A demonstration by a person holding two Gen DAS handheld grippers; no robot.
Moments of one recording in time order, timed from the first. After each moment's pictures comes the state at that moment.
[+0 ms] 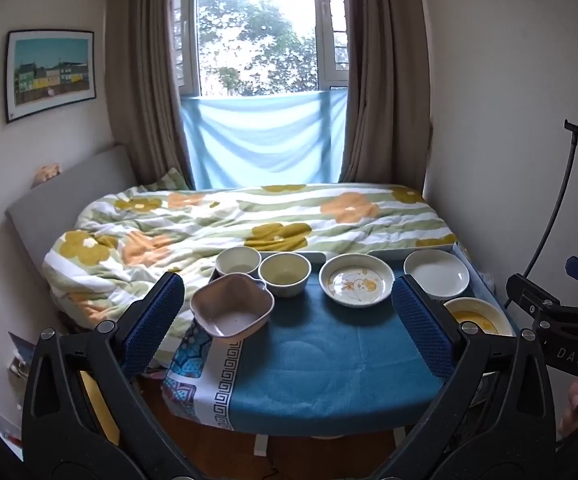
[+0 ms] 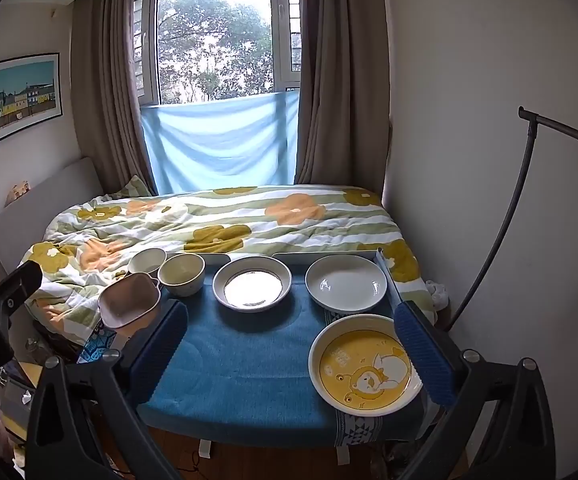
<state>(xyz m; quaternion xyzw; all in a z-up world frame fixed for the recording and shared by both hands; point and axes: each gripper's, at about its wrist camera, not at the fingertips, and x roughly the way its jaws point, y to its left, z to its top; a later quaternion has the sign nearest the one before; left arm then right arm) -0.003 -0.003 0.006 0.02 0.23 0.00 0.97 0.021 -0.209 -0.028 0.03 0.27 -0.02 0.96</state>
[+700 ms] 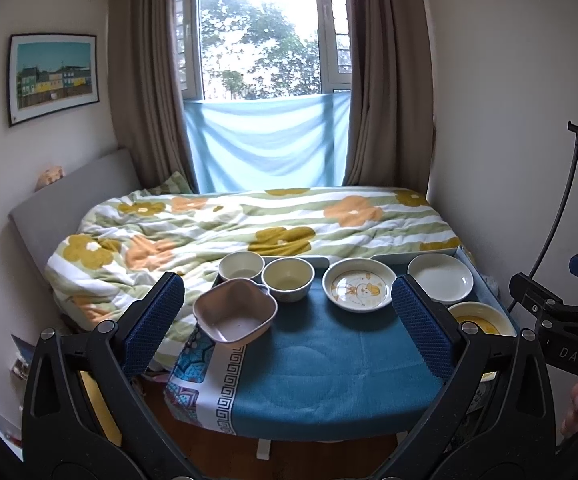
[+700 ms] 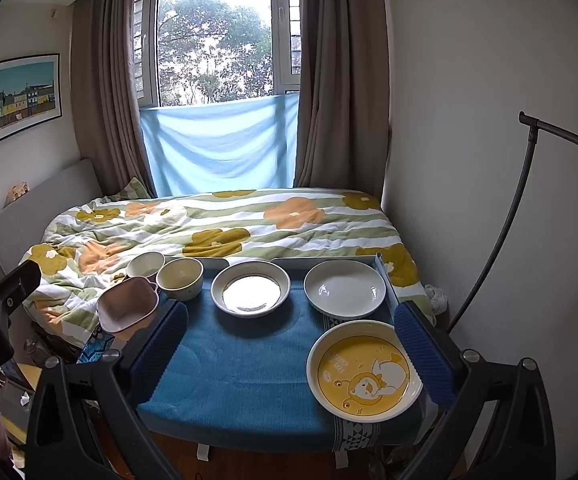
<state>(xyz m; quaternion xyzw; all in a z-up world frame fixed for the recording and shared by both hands) -0.004 -0.005 0.011 0.03 0.22 0.00 0.98 0.020 -0.211 -0.027 0.03 0.27 -0.02 0.96</state>
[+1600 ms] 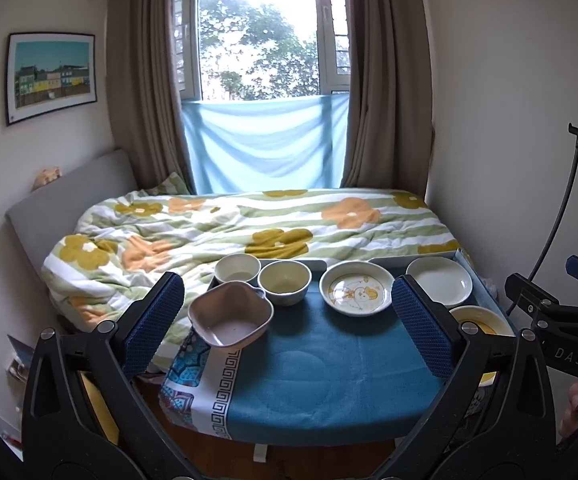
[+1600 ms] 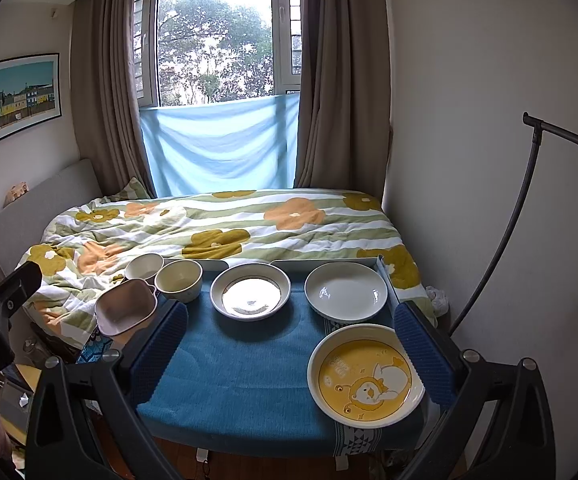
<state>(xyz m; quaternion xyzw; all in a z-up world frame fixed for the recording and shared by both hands) 0.006 -0.004 0.007 0.03 0.22 0.00 0.98 0.019 -0.207 -0.028 0.02 0.27 -0.02 0.96</state>
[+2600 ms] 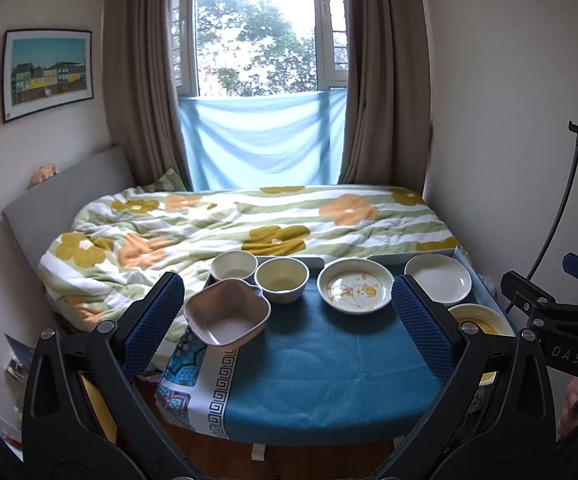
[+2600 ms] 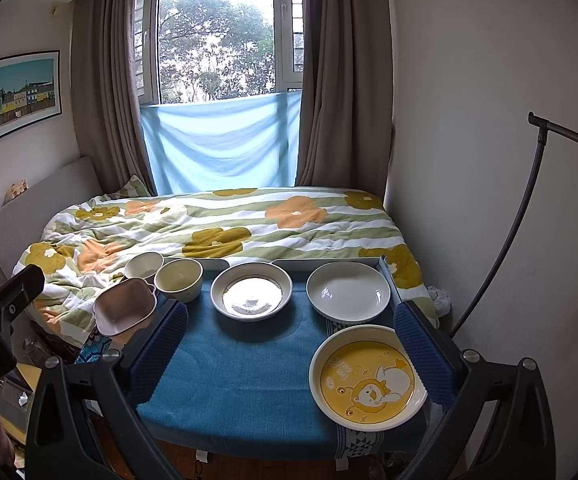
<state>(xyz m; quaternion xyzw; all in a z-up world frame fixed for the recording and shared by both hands) 0.012 0.001 0.002 0.02 0.22 0.00 0.97 0.019 -0.205 -0.029 0.02 0.27 -0.02 0.96</state>
